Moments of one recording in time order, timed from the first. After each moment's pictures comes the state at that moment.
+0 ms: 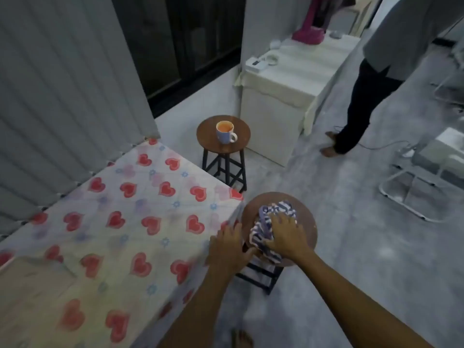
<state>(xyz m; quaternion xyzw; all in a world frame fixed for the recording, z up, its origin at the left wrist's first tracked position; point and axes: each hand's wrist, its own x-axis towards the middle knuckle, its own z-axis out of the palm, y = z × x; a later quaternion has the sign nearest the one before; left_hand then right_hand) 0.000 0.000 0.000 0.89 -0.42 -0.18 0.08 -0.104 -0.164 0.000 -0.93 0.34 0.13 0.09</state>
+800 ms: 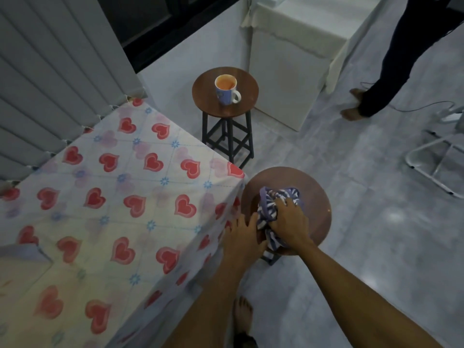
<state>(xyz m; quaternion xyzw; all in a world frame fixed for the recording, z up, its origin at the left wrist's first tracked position) -0.019 -0.057 -0.072 0.88 -0.40 -0.24 0.11 -0.087 -0.197 -0.078 -0.90 0.39 0.05 0.20</state>
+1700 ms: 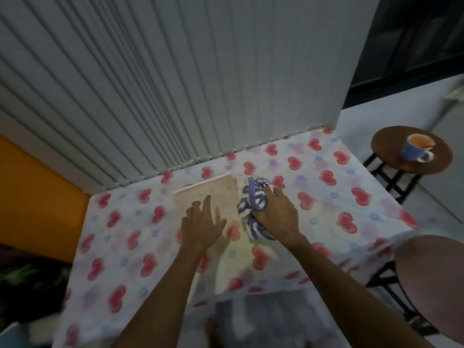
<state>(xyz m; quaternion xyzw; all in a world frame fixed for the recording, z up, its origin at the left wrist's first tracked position) 0.117 0.416 0.065 0.99 0.04 -0.05 0.11 0.106 0.200 0.076 -0.94 0.04 -0.03 0.33</state>
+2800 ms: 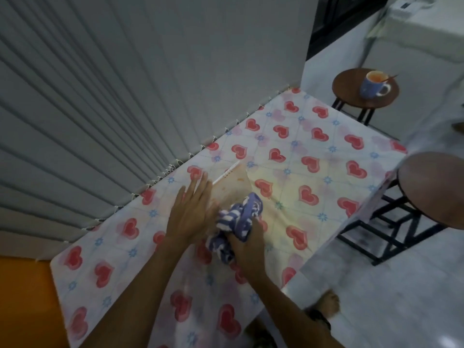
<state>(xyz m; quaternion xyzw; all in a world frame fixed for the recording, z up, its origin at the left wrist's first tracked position) 0.255 0.541 0.029 0.93 -0.37 -0.04 0.02 0.106 0.437 -0.030 -0.66 0.32 -0.19 0.65</state>
